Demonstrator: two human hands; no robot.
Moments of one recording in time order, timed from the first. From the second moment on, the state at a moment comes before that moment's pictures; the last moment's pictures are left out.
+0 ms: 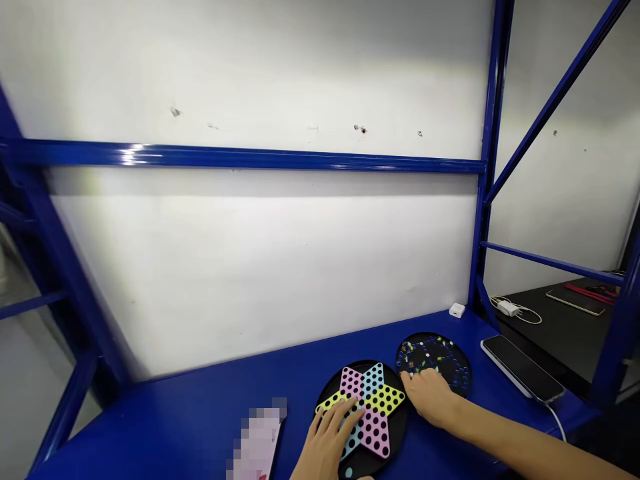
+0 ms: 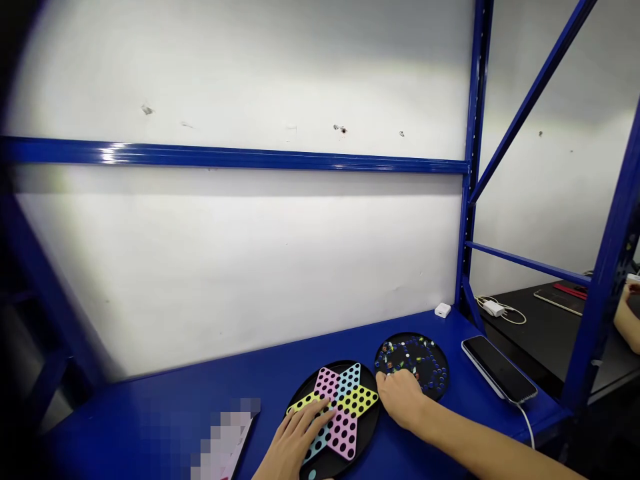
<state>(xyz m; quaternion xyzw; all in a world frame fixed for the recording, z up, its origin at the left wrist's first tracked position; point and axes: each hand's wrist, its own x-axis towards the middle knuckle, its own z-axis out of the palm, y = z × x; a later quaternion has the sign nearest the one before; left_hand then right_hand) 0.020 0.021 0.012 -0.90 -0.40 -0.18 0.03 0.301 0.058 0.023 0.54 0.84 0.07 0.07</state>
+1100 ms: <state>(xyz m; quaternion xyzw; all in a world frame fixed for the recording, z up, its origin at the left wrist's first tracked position) 0.024 0.019 0.009 -0.88 -0.43 -0.17 -0.05 0.291 0.061 0.032 0.50 0.86 0.08 0.13</state>
